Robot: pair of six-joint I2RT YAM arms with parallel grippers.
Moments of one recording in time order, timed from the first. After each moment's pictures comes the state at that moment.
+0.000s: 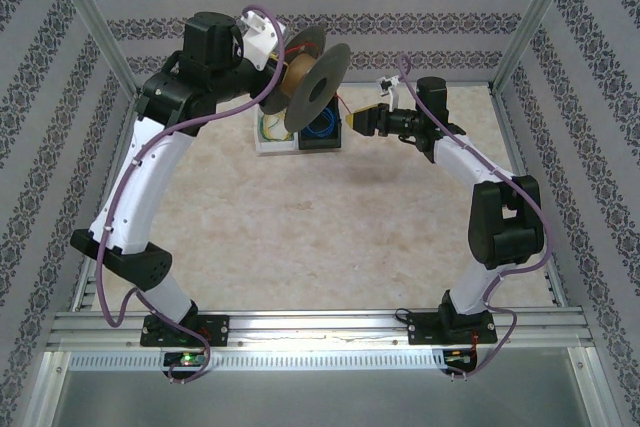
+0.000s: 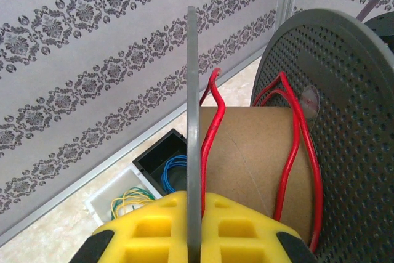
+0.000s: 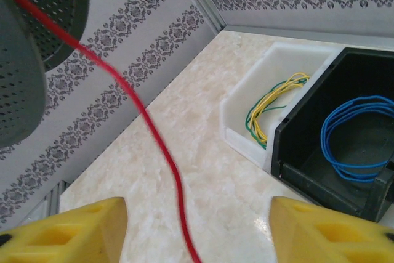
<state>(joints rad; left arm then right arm) -0.44 1.67 2.21 -0.96 0.14 0.19 0.15 1.74 1.25 0.09 -1.00 0.29</state>
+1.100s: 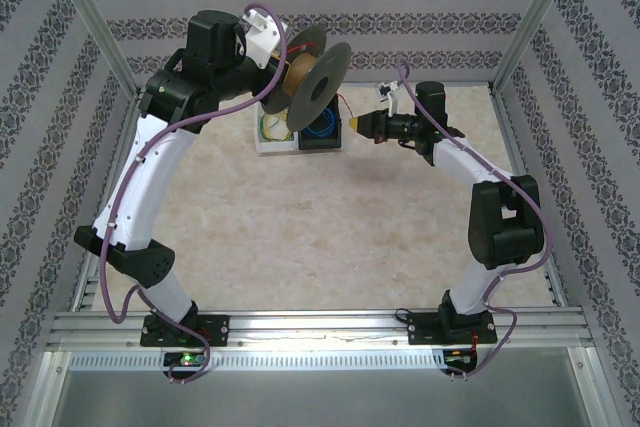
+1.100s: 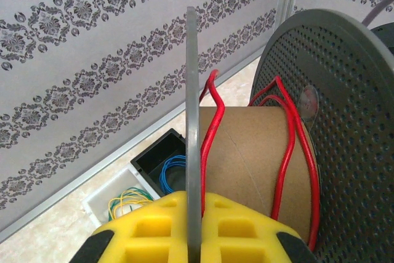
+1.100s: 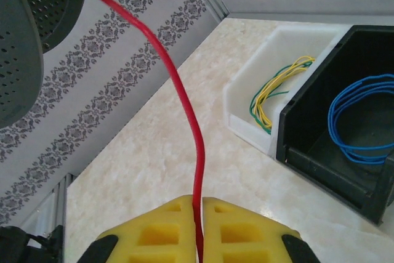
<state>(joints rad) -0.44 1.68 2.23 -0.97 0.14 0.18 0.15 1.74 1.21 0.08 -1.02 0.27</state>
